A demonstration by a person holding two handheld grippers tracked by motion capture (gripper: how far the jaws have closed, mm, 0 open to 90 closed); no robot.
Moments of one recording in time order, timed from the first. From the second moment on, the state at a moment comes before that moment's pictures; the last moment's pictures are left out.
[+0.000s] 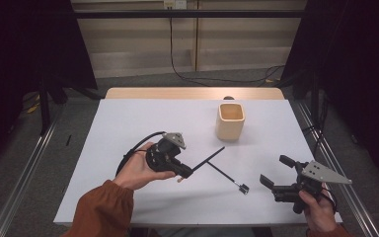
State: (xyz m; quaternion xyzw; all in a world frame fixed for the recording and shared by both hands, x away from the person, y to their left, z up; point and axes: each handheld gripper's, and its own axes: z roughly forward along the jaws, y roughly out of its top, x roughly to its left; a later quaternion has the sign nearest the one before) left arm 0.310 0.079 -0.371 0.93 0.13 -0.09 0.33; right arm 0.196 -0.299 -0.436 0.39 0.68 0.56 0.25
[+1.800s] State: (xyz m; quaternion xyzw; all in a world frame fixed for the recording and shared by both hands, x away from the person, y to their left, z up) left arm 0.311 0.063 -0.387 0.98 0.08 -0.11 0.15; right arm 0.204 -0.296 -0.417 0.35 0.69 0.59 0.23
